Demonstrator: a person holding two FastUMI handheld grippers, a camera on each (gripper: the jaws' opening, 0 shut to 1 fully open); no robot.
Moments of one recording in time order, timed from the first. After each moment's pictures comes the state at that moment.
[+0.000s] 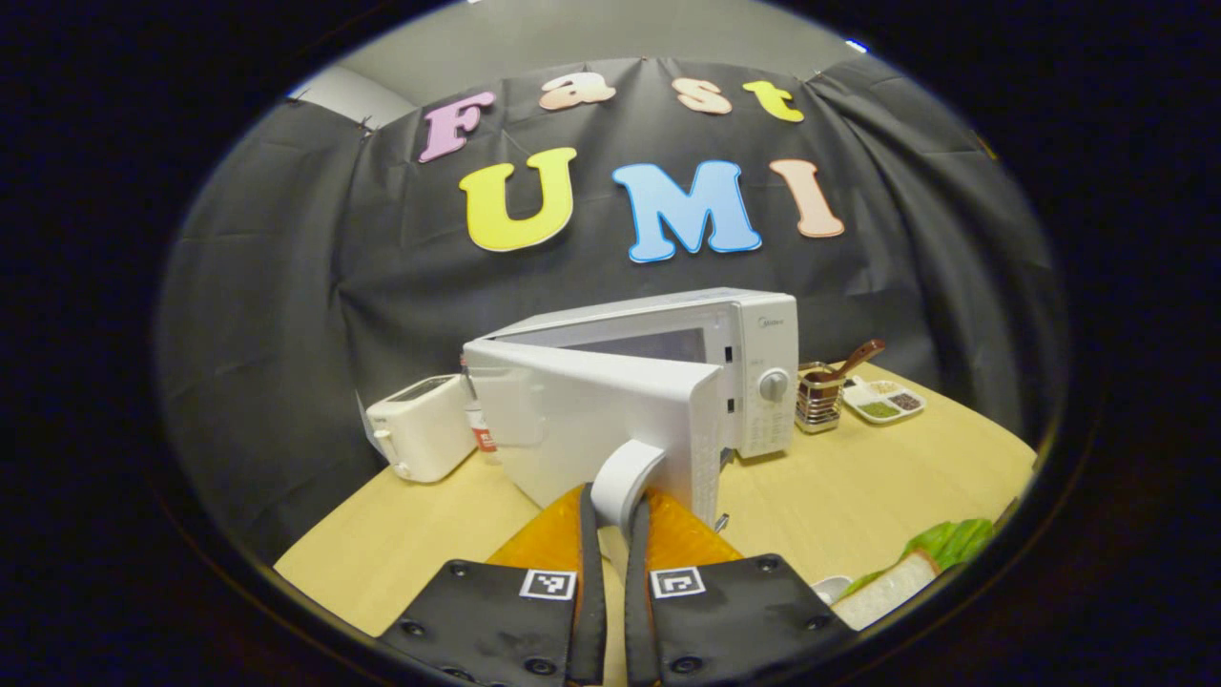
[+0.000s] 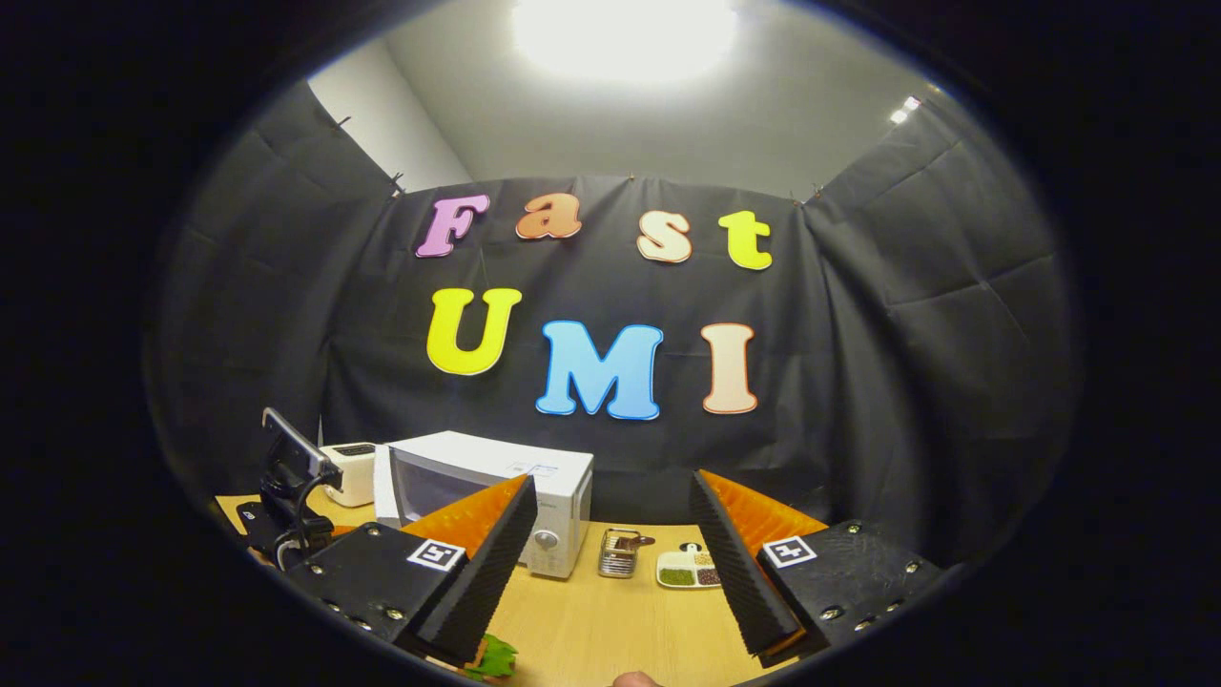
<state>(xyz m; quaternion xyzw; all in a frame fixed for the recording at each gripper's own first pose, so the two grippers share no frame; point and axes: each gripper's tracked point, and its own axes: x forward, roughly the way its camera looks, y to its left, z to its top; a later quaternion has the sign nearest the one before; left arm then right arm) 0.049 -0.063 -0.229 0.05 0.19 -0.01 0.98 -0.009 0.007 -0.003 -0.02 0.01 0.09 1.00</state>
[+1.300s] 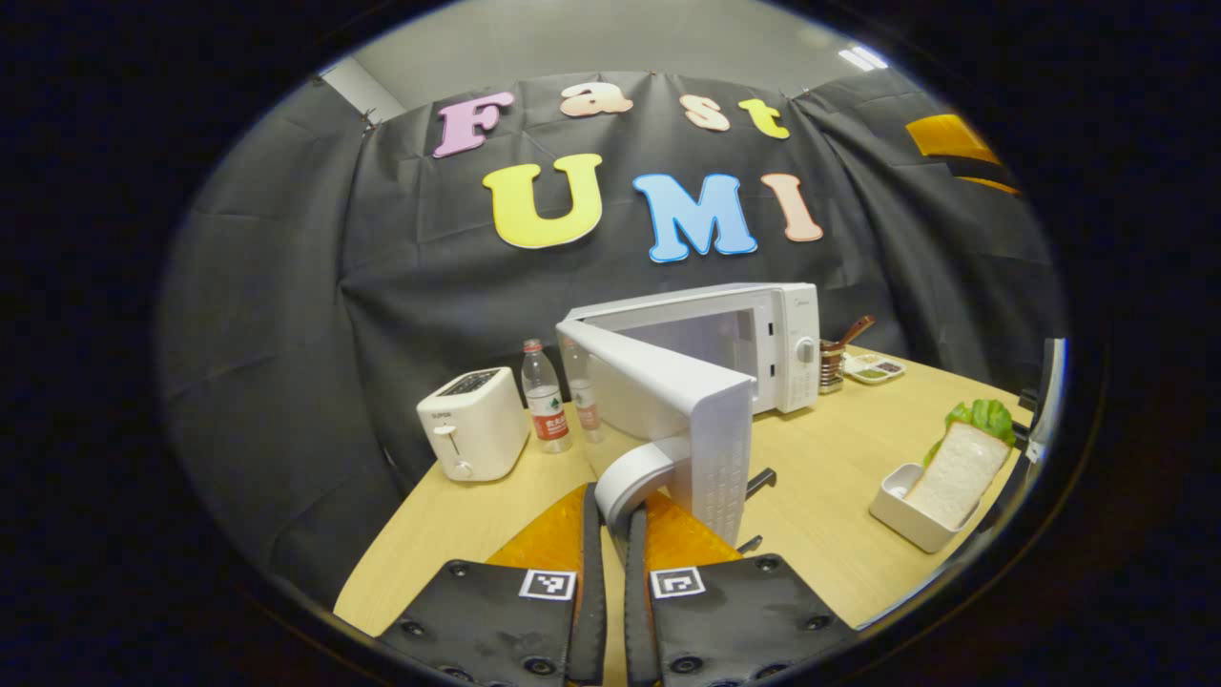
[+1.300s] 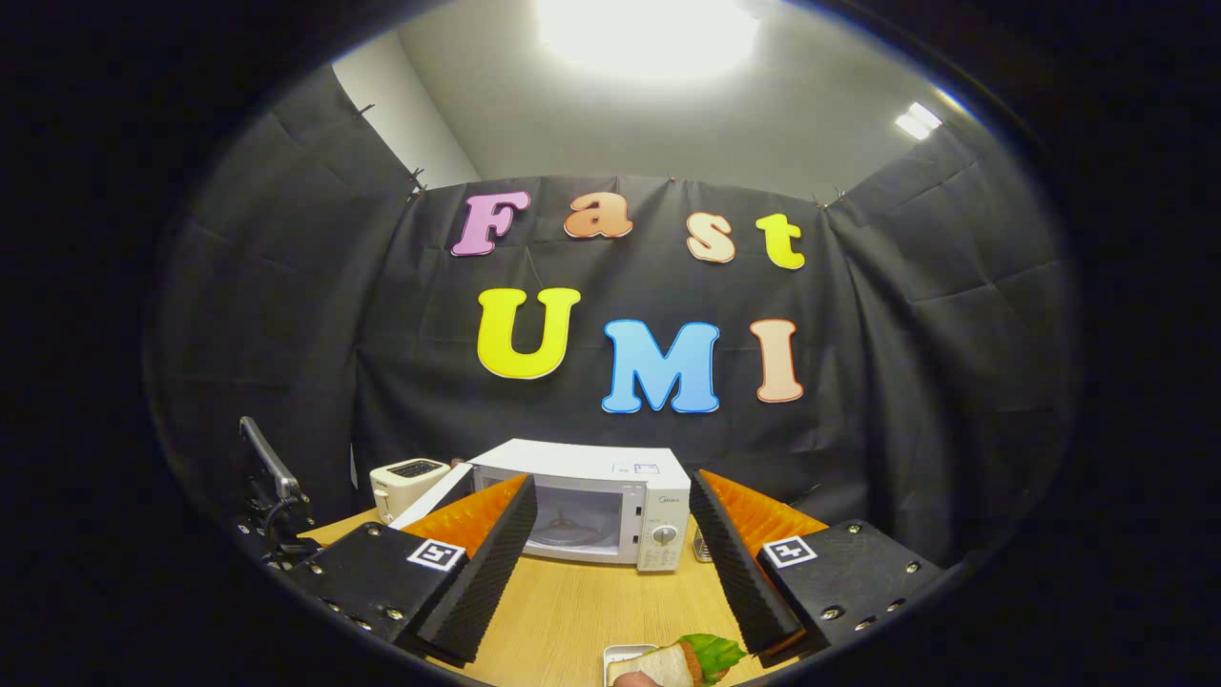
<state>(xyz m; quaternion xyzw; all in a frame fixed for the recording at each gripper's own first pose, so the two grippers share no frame) -0.004 0.117 -0.238 0.05 0.18 -0.08 0.98 -0.058 0.197 -0.003 0.00 0.01 0.07 1.00</state>
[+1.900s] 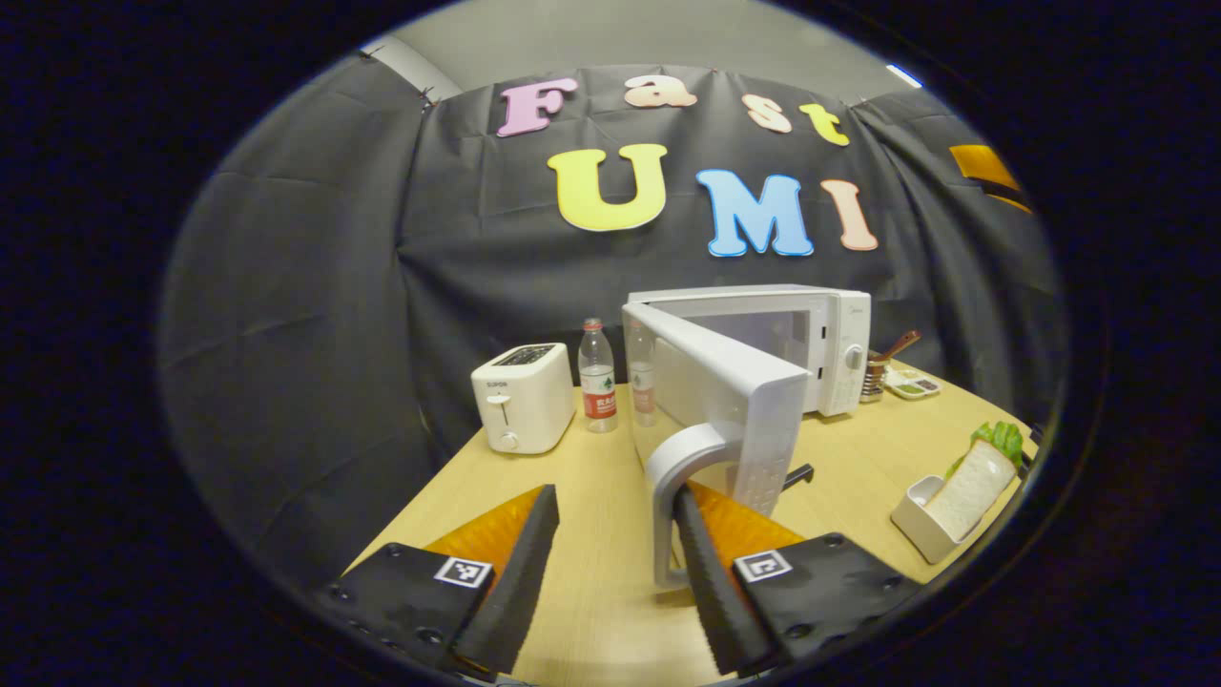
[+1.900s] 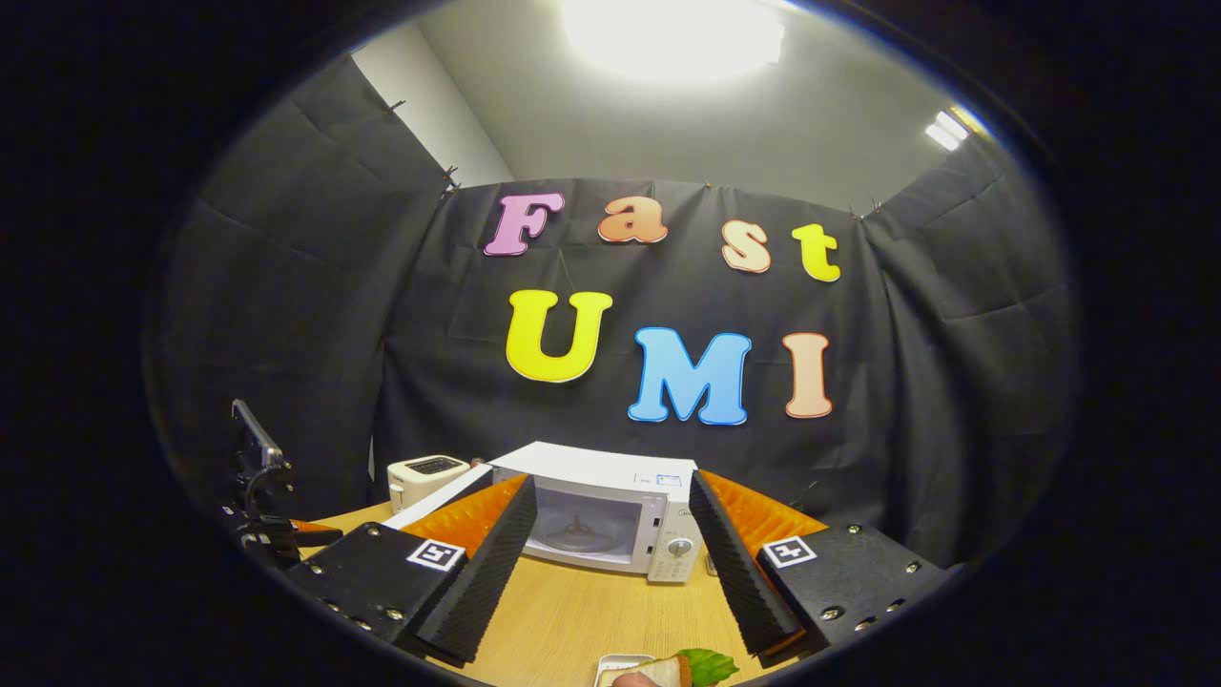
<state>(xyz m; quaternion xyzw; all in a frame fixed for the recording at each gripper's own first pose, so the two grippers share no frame) -0.023 0.161 -0.241 0.02 0.20 0.00 0.98 -0.042 0.201 0.001 -0.01 0.01 0.13 0.99</state>
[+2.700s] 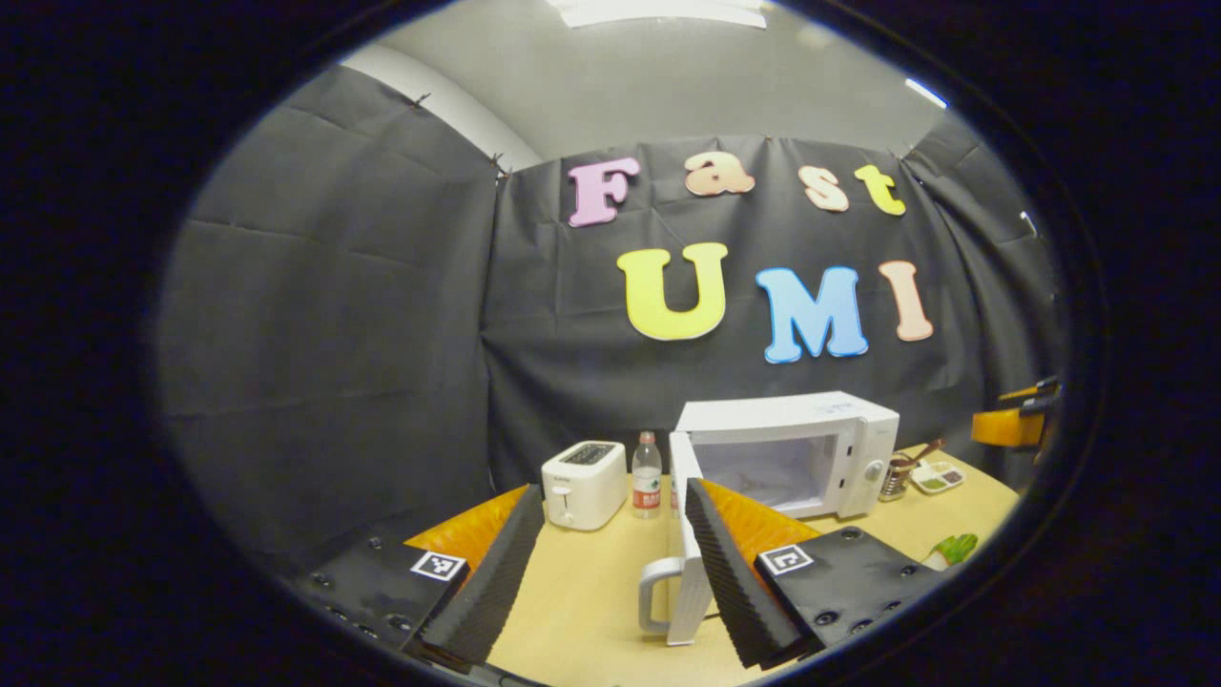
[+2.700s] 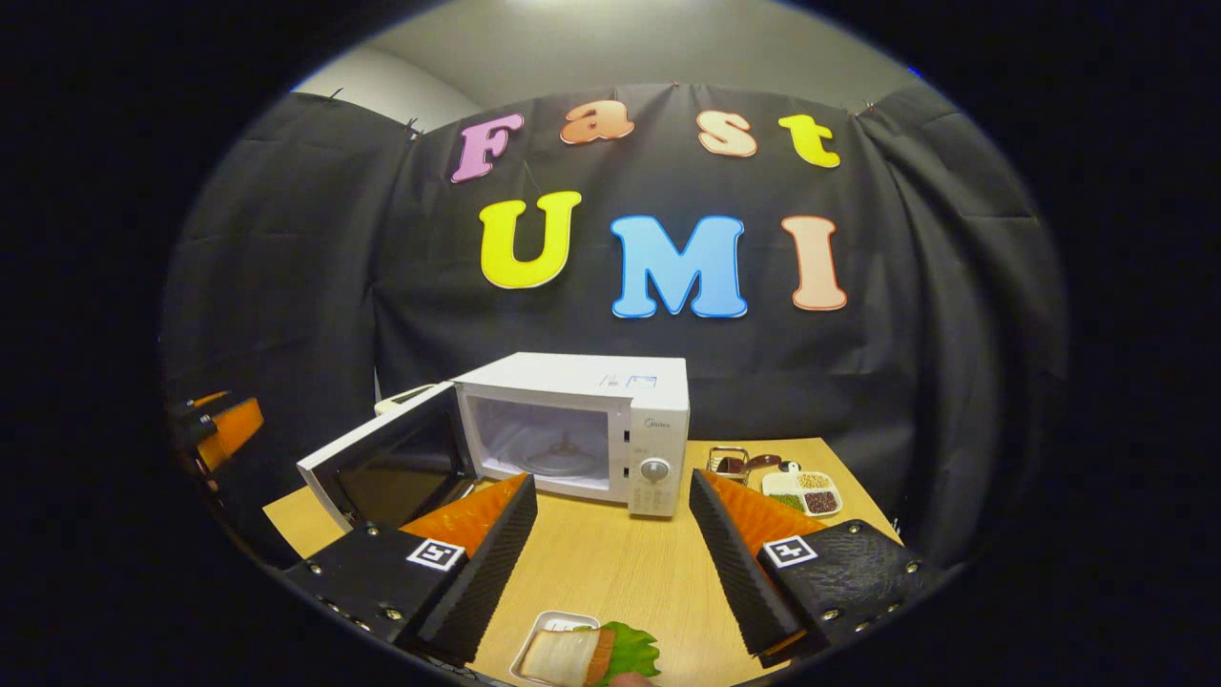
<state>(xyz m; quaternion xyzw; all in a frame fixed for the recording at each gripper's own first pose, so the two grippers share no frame) -0.049 0.149 -0.054 0.01 0.07 0.12 0.99 0.012 0.113 -0.110 0.02 0.19 0.17 0.97</state>
